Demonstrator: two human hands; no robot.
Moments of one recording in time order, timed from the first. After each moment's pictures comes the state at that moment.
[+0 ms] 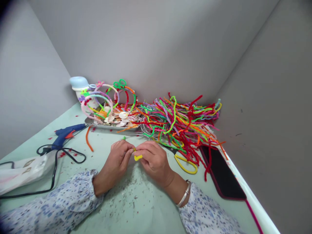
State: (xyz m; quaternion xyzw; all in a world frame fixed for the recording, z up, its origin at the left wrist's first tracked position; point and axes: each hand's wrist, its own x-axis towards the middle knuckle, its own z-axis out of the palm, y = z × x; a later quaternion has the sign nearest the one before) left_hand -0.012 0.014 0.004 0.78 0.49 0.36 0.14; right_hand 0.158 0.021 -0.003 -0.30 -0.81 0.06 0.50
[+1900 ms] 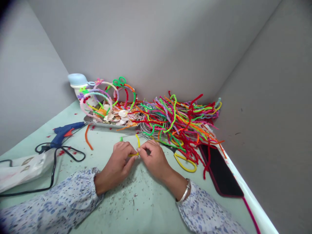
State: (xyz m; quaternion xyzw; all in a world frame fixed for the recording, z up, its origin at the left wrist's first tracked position) left_hand -0.013 0.011 0.000 0.83 0.44 0.32 0.14; right_hand 0.152 0.028 -0.012 -0.46 -0.74 0.25 0.43
